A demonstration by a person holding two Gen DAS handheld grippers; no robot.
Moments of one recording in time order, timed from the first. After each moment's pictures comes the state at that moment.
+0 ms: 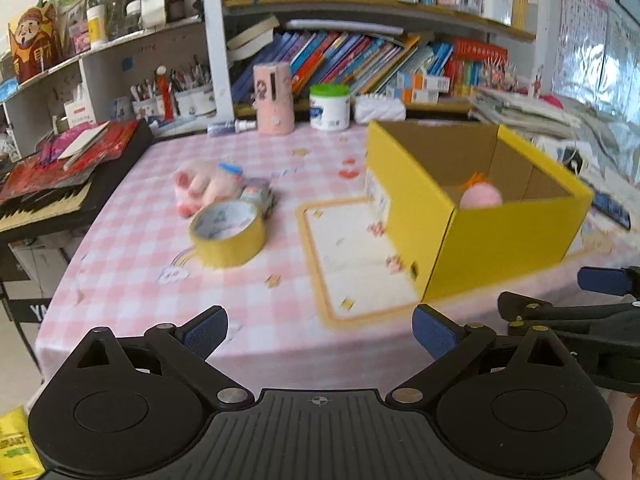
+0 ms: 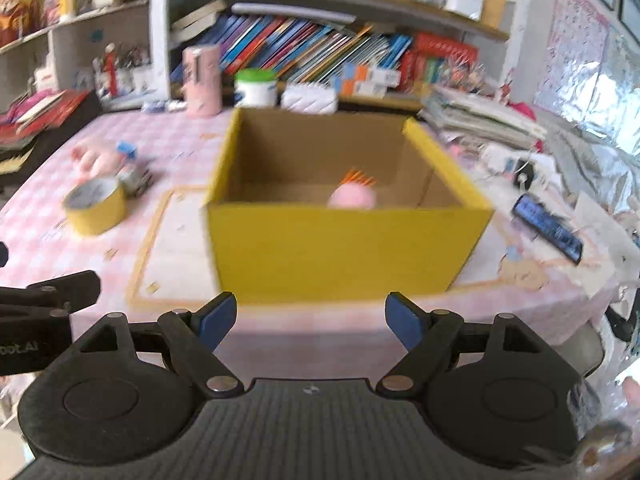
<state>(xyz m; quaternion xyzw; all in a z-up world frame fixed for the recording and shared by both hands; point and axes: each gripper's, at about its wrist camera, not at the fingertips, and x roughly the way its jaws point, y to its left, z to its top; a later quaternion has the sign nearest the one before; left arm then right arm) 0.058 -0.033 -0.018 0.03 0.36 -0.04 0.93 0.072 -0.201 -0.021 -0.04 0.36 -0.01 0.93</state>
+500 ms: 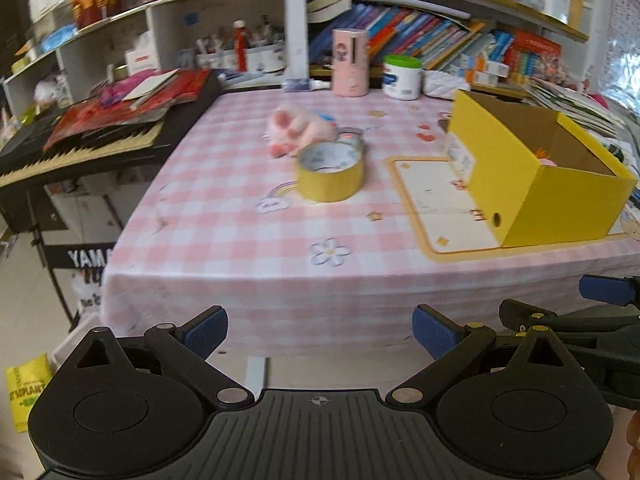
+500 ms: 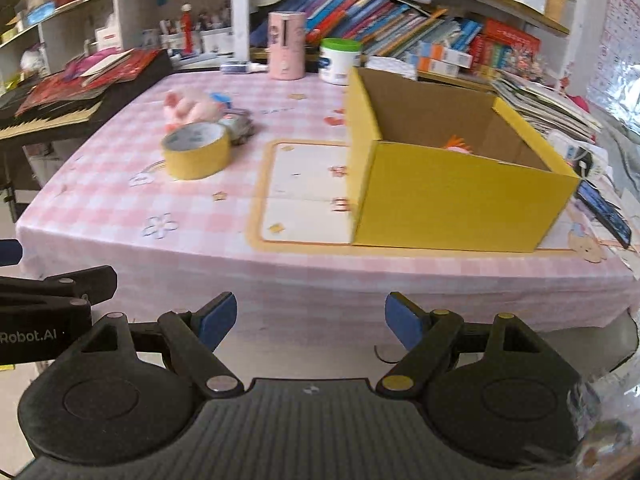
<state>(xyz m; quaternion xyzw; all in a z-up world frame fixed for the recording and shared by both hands) 0.016 0.055 -0.027 0.00 0.39 0.02 0.92 0.033 -0.112 -0.035 -0.05 0.39 0.06 0.92</state>
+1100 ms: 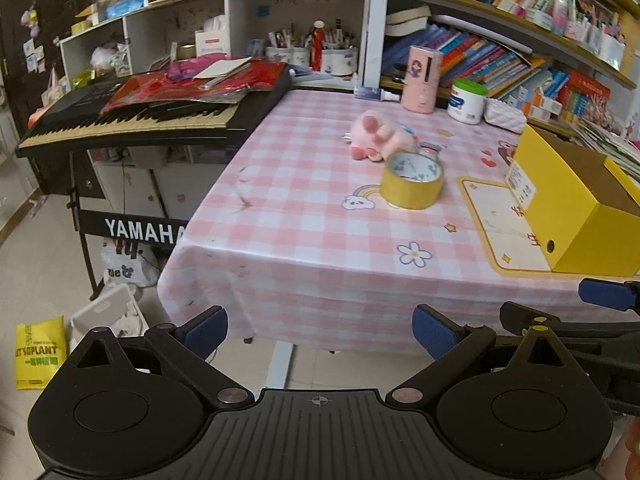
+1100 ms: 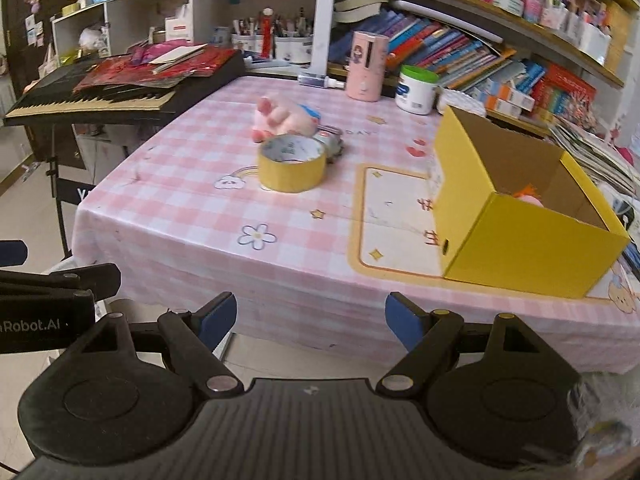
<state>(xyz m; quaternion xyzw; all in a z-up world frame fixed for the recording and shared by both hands) -0.008 0.123 -0.022 -0.05 0.38 0.08 0.92 0.023 -0.039 -0.021 -0.09 0.37 0.13 0.92</state>
